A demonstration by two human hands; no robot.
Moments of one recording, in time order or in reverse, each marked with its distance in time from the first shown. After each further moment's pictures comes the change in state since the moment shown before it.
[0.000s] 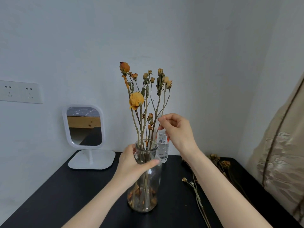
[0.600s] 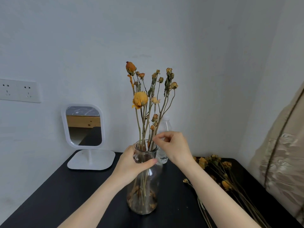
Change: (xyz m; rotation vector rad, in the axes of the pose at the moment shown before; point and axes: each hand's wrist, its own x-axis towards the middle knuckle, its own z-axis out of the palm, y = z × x) left_hand 0.011 -0.006 -0.006 -0.050 -0.087 0.095; right_hand -0.010 0.033 0.010 -0.302 -0.081 0.045
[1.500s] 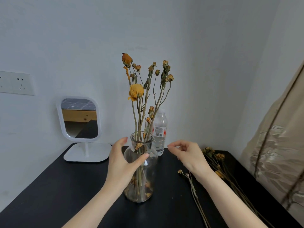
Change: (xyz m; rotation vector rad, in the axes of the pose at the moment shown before) left_hand -0.035 0.002 0.009 -0.030 0.305 -0.093; right_hand -0.033 0.046 -0.035 -0.010 0.007 0.170
